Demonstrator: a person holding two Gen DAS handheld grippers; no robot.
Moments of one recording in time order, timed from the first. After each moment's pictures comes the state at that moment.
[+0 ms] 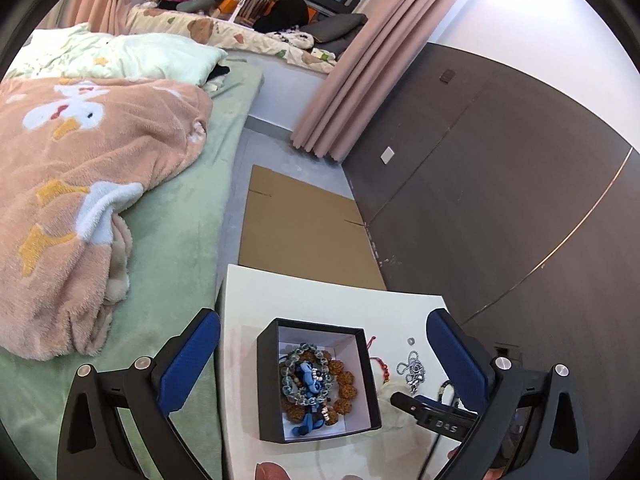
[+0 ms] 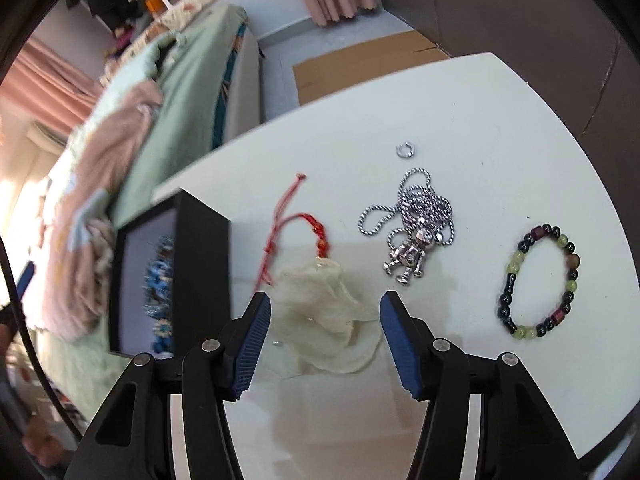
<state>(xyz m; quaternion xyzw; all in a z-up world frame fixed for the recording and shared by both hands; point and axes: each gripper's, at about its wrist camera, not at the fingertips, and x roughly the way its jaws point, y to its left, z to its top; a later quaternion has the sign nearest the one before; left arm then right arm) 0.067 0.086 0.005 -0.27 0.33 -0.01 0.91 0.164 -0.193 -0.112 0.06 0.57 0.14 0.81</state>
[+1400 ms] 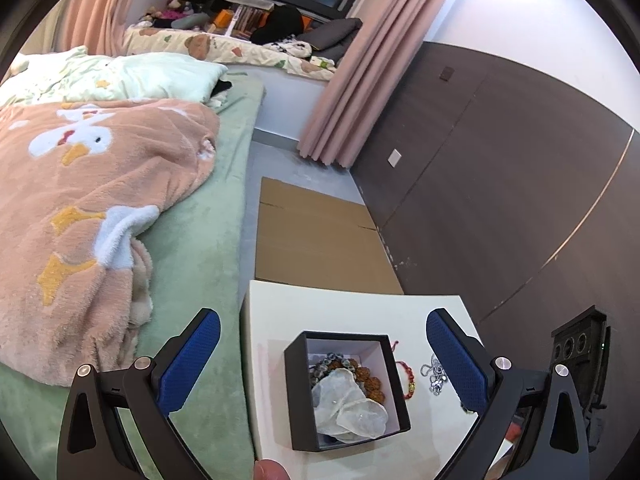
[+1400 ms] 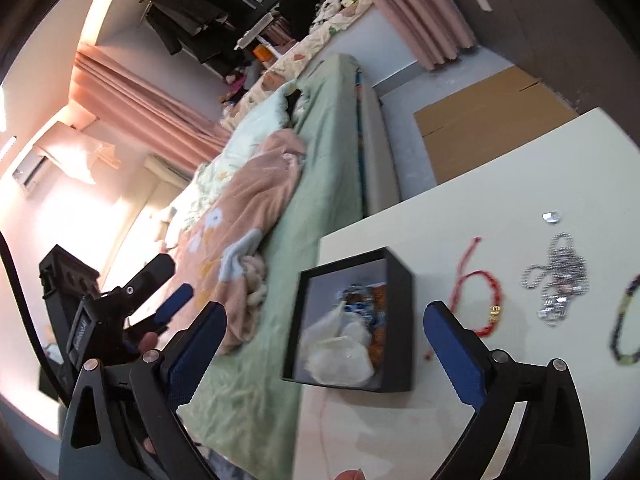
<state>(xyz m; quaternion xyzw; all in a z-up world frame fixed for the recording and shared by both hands) 0.066 0.094 0.006 -0.23 0.32 0.00 0.92 0.141 -0.165 -0.048 0.19 0.45 0.32 0.81</state>
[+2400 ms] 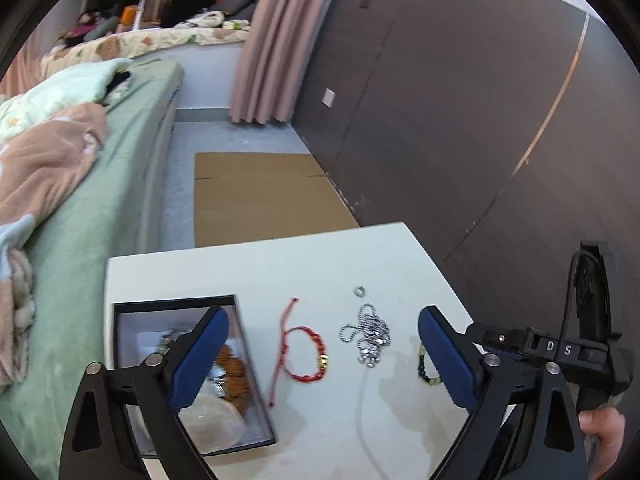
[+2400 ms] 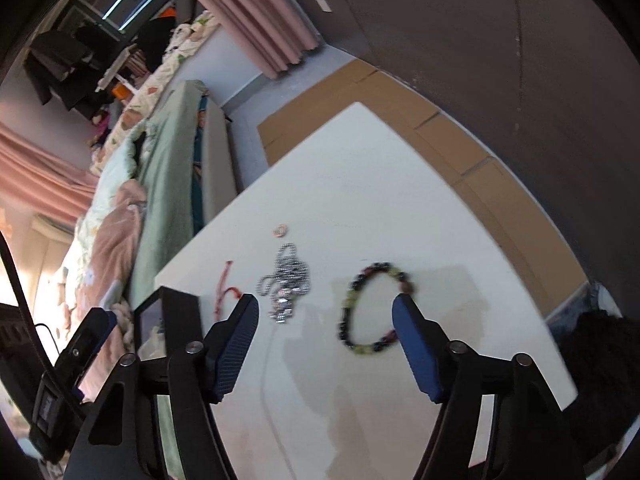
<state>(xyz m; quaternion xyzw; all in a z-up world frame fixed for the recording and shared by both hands) 0.122 -0.062 -0.023 -0.13 0.38 -0.09 0.91 0.163 -0.341 -0.064 0.19 0.52 0.09 0.82</state>
